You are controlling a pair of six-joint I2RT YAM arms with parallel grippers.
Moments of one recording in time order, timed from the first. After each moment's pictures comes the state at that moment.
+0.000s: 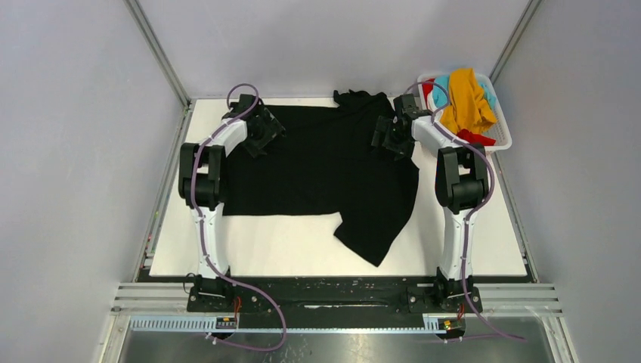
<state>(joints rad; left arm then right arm) -0.11 2.21 1.73 -0.50 0.11 -0.84 0.20 2.18 1.70 -0.65 -0.11 0.47</state>
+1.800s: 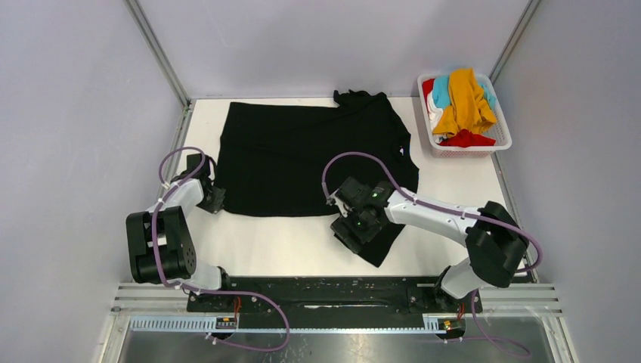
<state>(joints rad) 0.18 1.47 0.80 -0.54 -0.19 -1.00 0.88 1.52 1.02 -0.83 -0.04 0.13</state>
